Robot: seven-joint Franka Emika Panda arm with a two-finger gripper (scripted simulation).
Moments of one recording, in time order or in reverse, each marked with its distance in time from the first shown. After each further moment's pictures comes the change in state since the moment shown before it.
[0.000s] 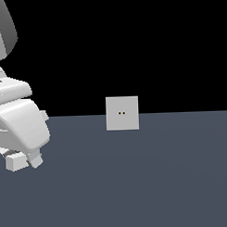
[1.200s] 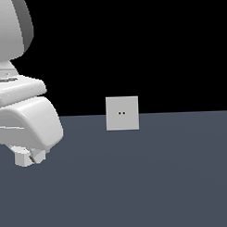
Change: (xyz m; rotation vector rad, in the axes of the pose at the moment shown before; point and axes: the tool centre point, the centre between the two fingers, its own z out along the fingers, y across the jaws) arm 0.009 0.017 0.001 0.017 0.000 -0.033
